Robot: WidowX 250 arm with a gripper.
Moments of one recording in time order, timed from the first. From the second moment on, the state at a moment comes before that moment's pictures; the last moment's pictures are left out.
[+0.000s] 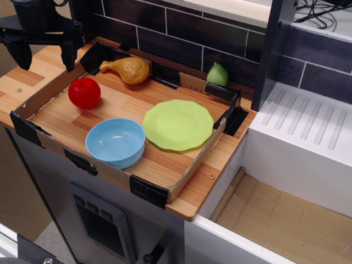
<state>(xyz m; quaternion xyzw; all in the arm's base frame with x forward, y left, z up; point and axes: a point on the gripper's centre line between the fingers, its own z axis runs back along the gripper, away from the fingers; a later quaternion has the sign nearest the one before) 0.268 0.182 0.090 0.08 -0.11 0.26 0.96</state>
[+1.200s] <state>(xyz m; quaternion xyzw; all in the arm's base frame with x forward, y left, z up) 0.248 0.111 0.044 0.04 -0.09 0.13 0.99</state>
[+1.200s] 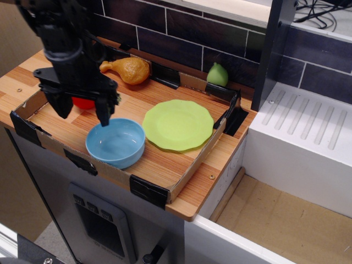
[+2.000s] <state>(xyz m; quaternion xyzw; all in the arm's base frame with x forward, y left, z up) 0.244 0.106 0.018 0.03 -0.07 0.10 0.99</state>
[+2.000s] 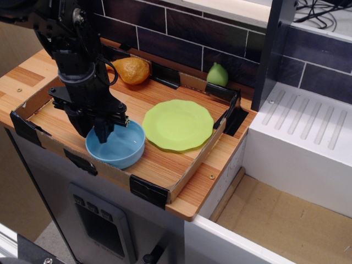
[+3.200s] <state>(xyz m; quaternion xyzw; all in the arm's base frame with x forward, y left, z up) 0.294 0.080 0.049 0.00 -0.07 0.37 0.93</state>
